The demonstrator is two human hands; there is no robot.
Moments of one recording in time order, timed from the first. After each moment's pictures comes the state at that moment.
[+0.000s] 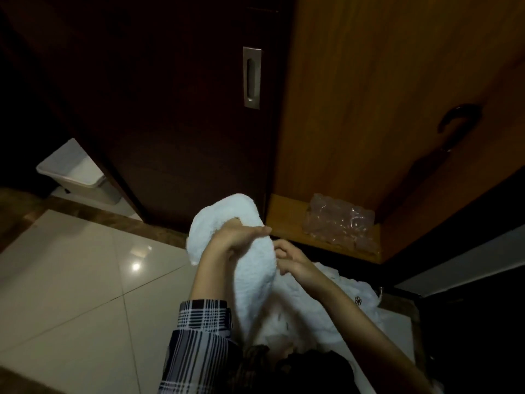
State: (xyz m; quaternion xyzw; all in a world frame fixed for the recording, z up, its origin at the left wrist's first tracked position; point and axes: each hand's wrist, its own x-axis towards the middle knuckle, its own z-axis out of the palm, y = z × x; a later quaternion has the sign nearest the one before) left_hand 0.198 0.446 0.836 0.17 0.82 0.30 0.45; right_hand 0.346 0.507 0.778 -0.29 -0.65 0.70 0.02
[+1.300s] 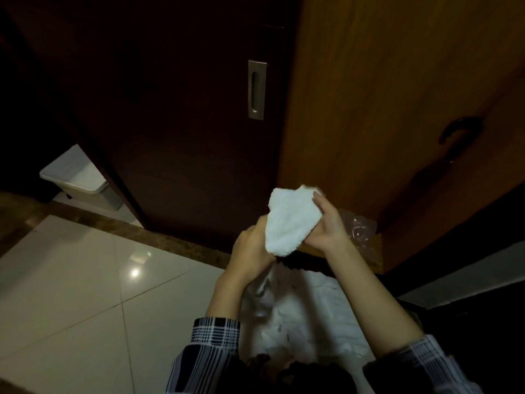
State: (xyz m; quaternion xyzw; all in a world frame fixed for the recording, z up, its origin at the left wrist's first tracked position) left_hand 0.212 0.449 0.794 0.47 0.78 0.37 0.22; right_hand 0.310 0.584 0.821 -0.41 -0.18 0.87 0.19
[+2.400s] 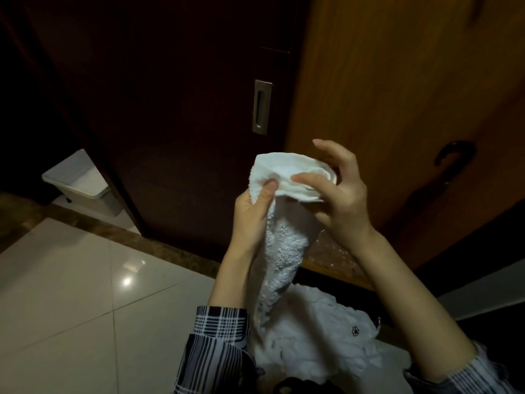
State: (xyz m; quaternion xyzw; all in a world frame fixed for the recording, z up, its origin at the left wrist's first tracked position) left_hand 0.220 0.466 0.898 0.26 0.50 0.77 0.30; right_hand 0.322 0.572 0.926 -0.04 -0.88 0.04 0.47
